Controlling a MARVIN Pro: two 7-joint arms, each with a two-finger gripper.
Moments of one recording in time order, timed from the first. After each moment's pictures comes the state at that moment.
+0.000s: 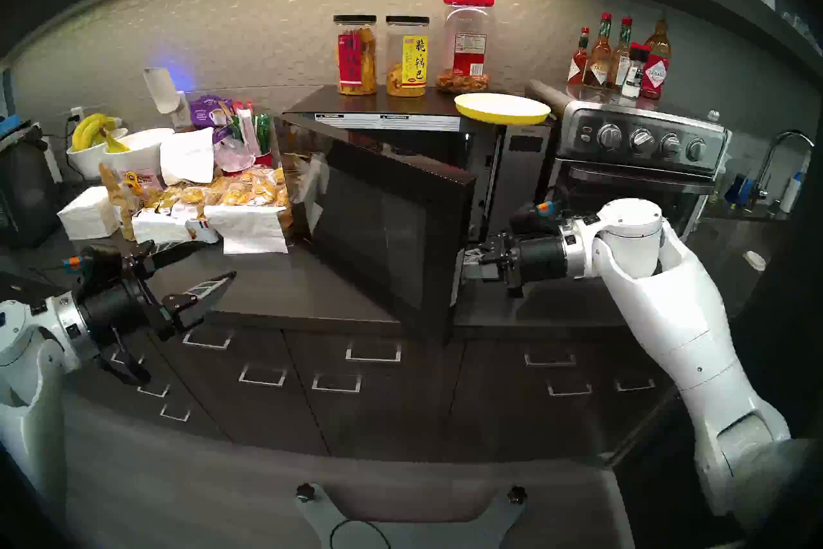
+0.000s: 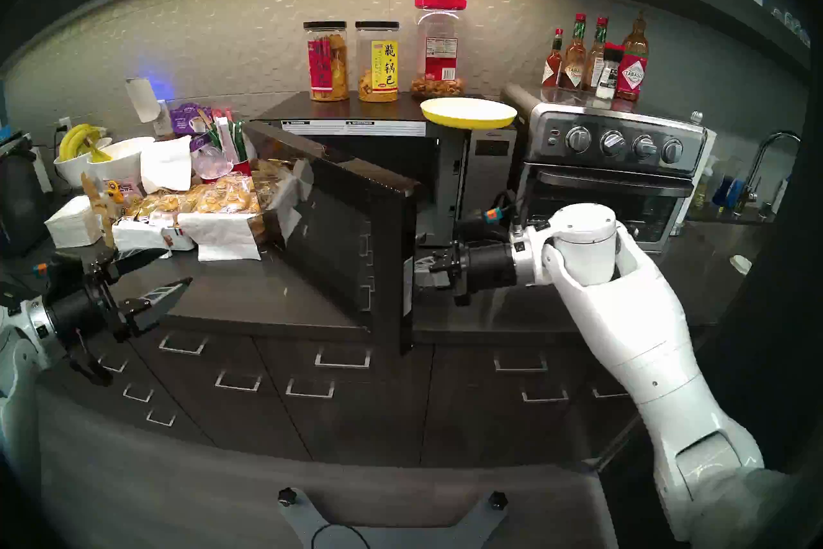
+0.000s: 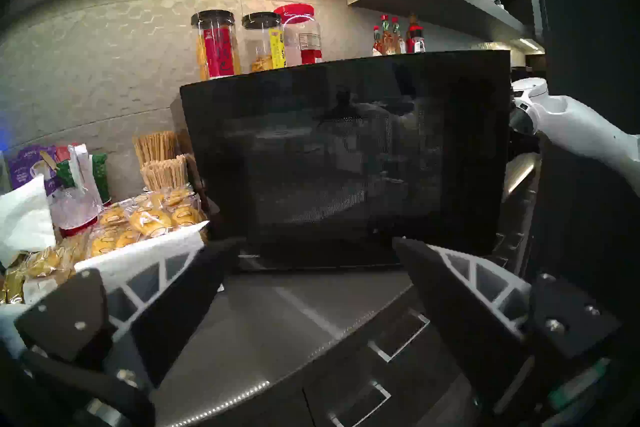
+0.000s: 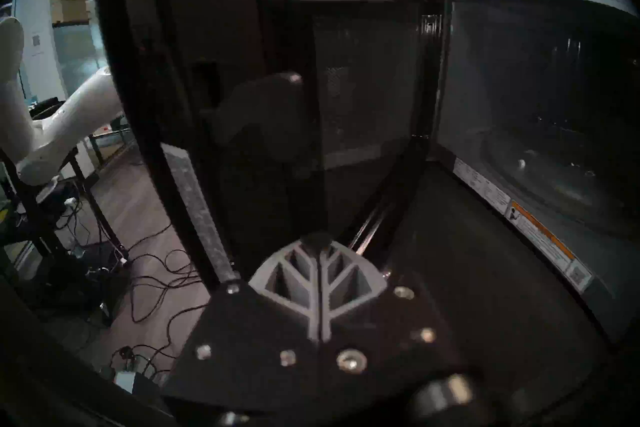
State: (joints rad) left arm 2.08 -1.07 -2.32 -2.18 -0.60 0.36 -0.92; right arm -1.14 -1.00 1.26 -1.73 0.39 0.57 1.20
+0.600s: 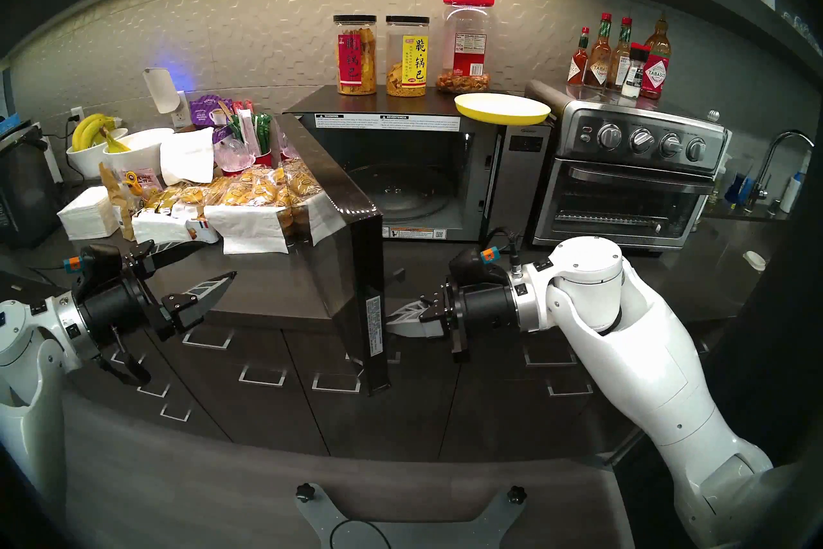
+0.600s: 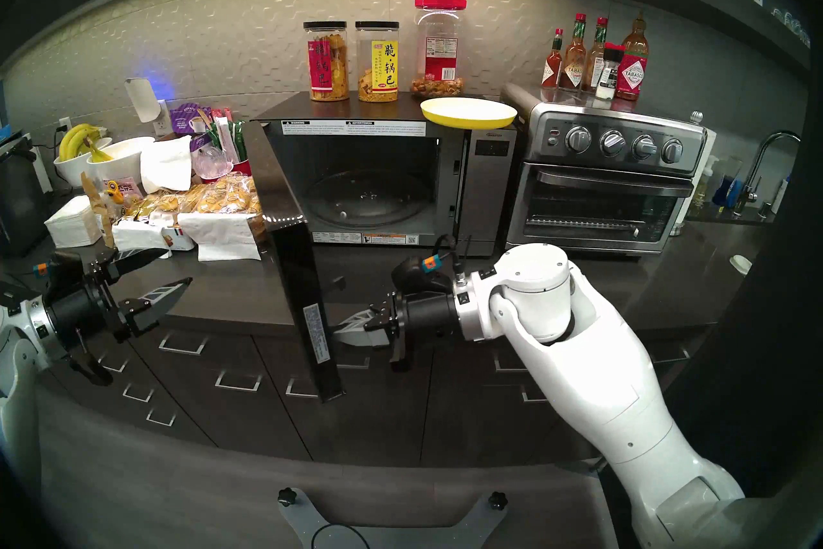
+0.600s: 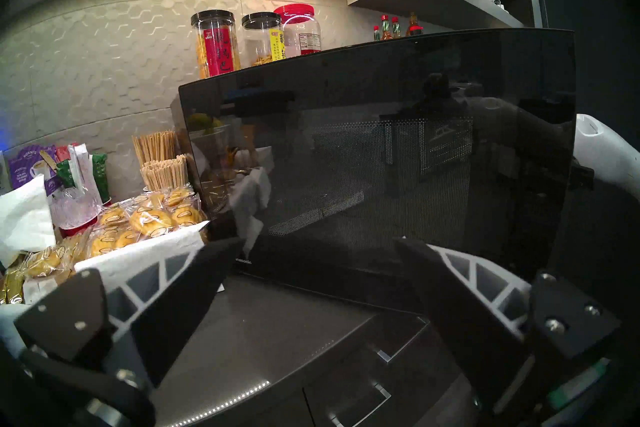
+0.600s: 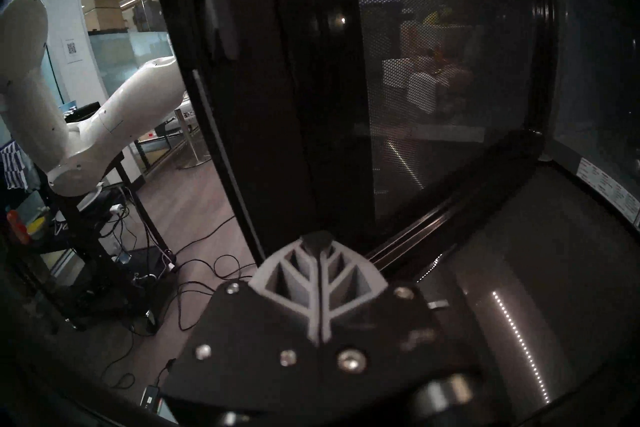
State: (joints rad) left arm 2.08 -1.07 -2.32 -2.18 -0.60 0.36 -0.92; right arm -1.29 -1.07 1.15 -1.94 0.39 0.66 1.09
